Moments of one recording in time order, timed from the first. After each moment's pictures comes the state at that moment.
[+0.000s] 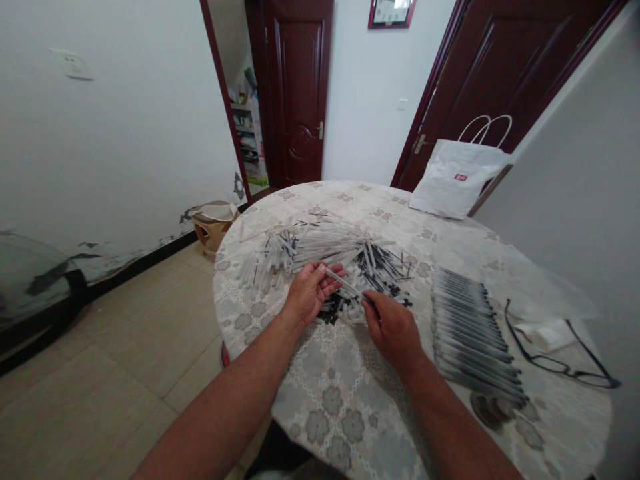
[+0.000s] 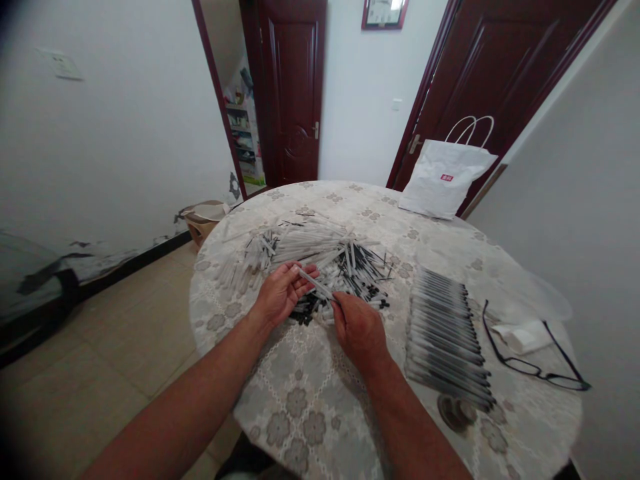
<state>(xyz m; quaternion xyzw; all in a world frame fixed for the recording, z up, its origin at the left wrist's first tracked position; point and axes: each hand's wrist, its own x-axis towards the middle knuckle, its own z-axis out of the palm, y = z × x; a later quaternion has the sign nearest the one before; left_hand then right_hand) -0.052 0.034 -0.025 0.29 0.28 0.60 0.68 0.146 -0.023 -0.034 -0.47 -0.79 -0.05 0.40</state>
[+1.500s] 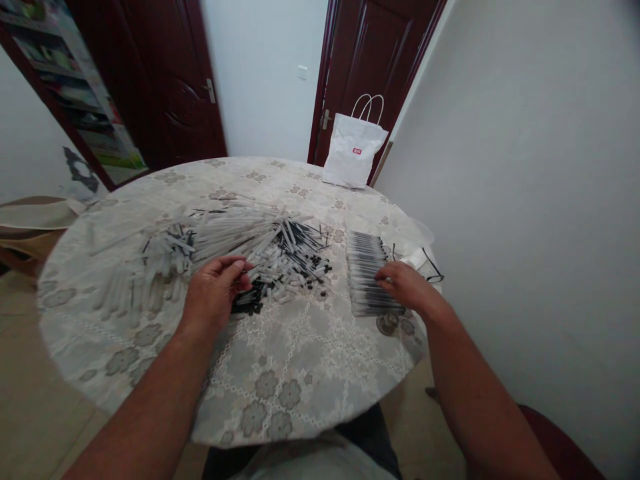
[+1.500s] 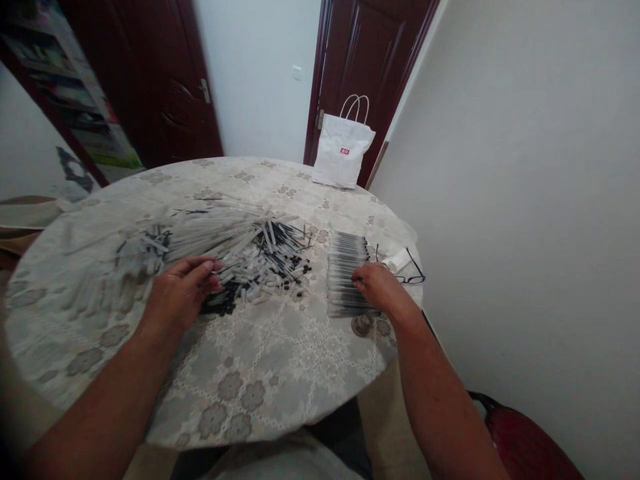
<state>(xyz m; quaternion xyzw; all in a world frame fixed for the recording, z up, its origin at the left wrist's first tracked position) -0.055 0.037 -0.015 0.41 0.44 0.56 0.57 0.345 -0.073 0.022 -0.67 -0.74 0.01 0.05</state>
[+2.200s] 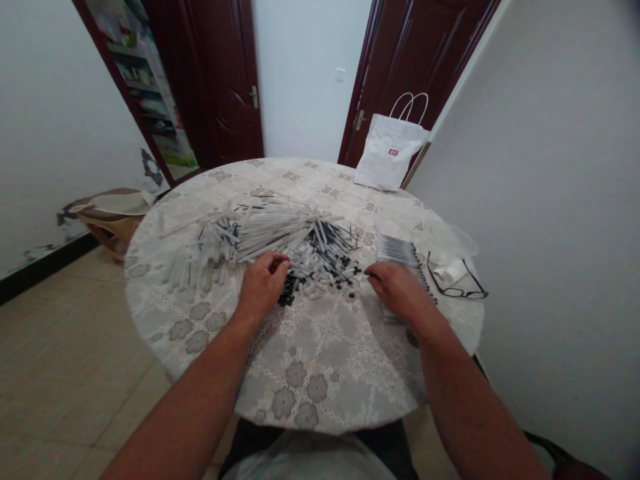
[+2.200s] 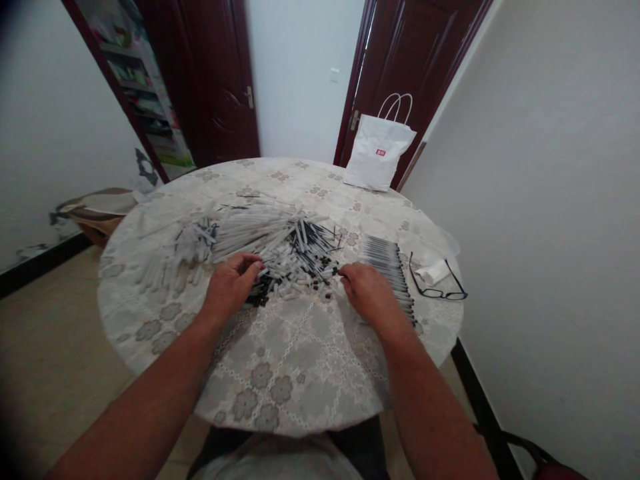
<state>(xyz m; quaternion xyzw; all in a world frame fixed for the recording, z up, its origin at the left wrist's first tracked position) -0.055 0.031 -0.024 0.63 0.52 0.48 0.32 0.241 -0.047 0.023 -0.65 -0.75 -0.01 0.10</state>
